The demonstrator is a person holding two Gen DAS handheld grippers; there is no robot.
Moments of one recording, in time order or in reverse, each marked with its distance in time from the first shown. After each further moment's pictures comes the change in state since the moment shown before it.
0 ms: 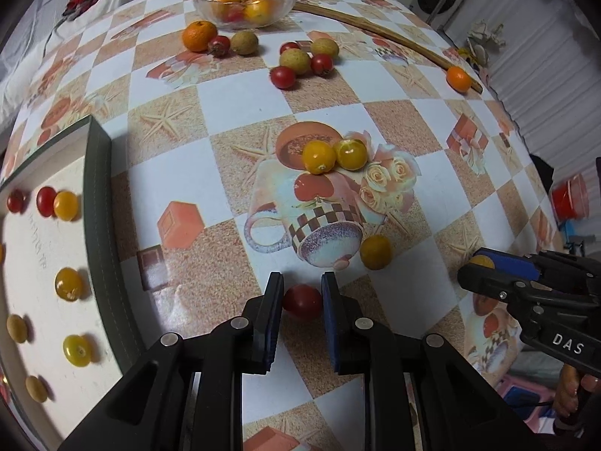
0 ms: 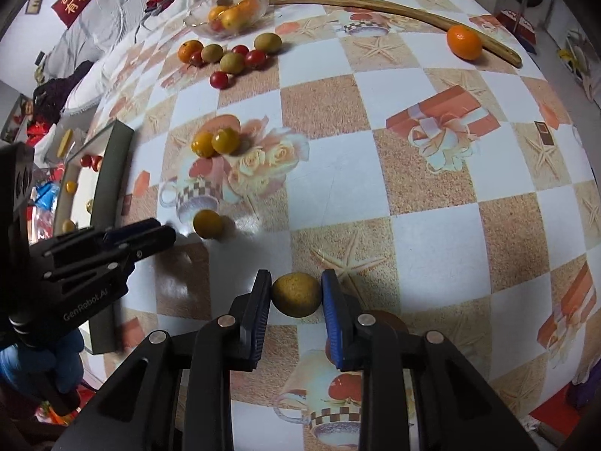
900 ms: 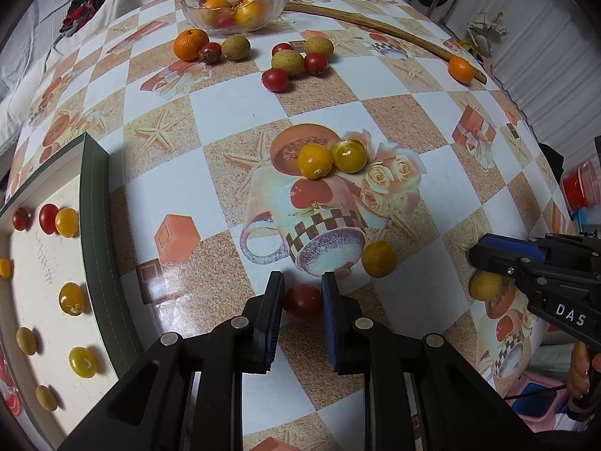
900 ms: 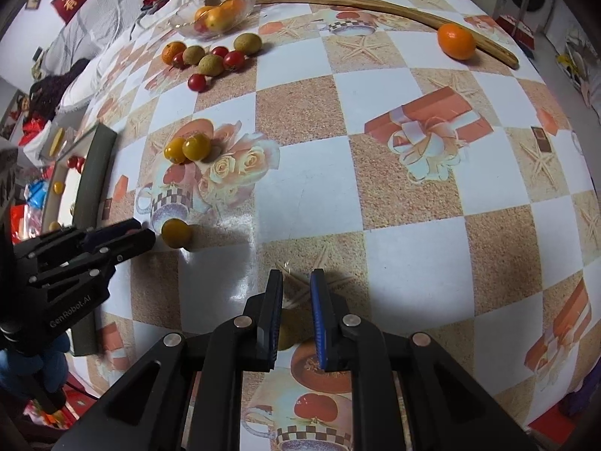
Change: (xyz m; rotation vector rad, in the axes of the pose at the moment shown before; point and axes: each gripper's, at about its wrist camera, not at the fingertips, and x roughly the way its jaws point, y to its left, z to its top) left arm 0.011 -0.015 0.004 0.056 -0.002 0.060; right arm 0.007 -0.018 0.008 -0.002 -0.006 -0.019
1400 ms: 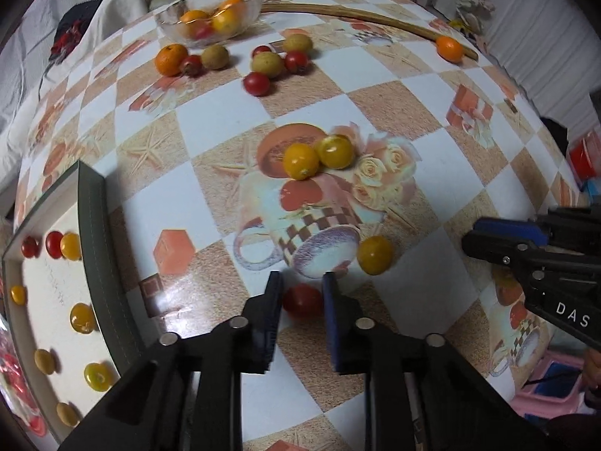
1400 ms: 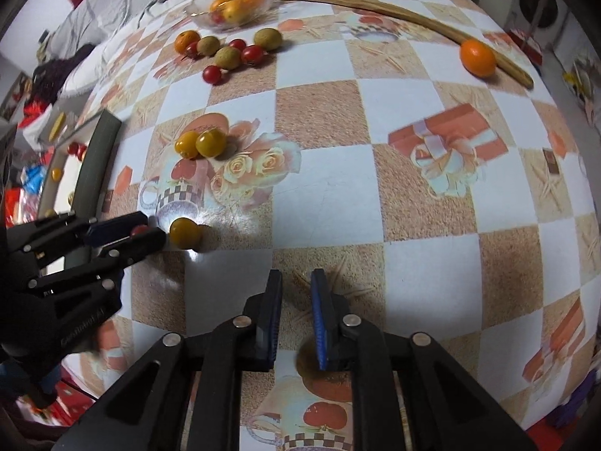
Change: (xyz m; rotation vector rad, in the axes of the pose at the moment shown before) left arm 0.000 -0.008 0.001 0.080 0.010 0.042; right arm 0.005 0.012 0.003 -0.058 0.010 -0.022
